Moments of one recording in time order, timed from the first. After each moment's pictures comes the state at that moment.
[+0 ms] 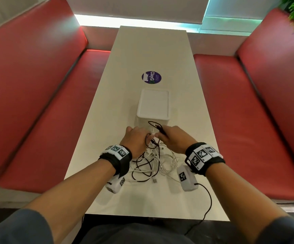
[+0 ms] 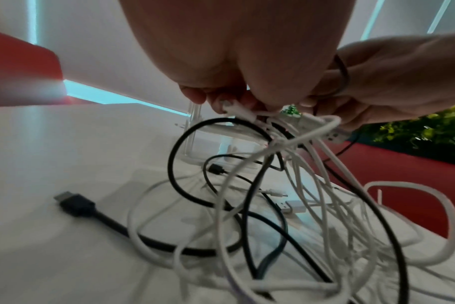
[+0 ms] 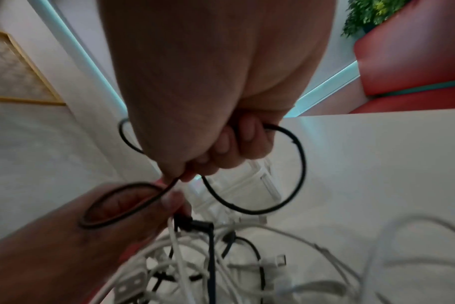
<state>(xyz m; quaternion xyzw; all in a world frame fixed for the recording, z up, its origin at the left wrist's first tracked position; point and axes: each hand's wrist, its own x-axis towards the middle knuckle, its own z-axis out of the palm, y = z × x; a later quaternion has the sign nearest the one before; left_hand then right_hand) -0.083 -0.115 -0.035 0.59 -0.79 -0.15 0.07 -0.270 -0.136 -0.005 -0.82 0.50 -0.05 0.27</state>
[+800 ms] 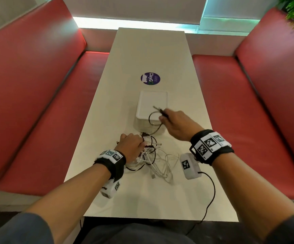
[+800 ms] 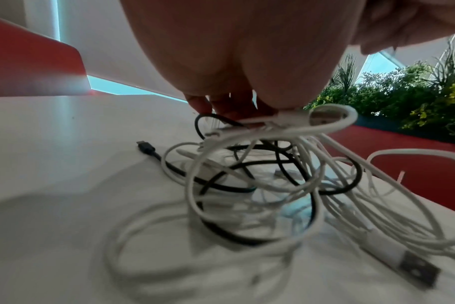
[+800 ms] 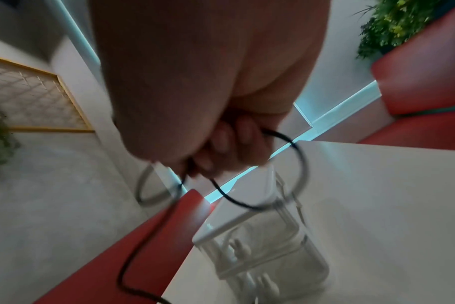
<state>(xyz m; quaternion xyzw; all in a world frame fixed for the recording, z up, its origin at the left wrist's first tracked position) -0.064 -0.109 -0.053 0.61 -0.77 -0.18 -0.02 -0.272 -0.153 0.049 -0.82 0.50 -0.10 0.25</state>
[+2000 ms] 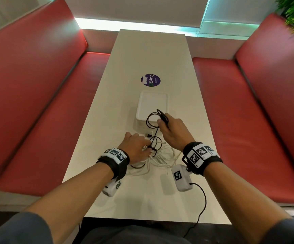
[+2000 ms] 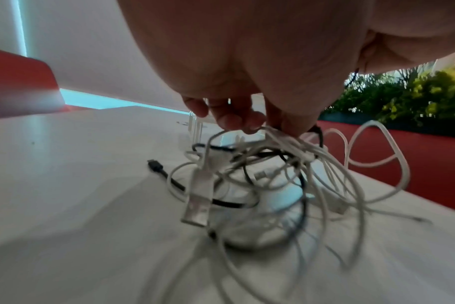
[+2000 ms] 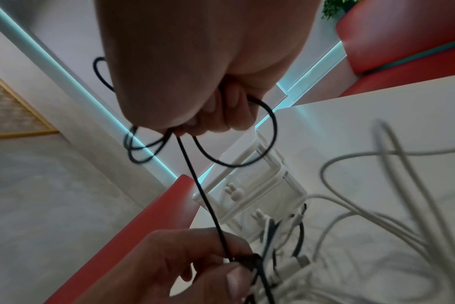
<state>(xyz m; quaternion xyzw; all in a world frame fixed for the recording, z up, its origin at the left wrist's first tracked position) -0.077 -0.110 -0.047 0.57 -0.80 -0.17 -0.01 -0.260 -0.139 0.019 -0.77 0.52 -0.24 0.28</state>
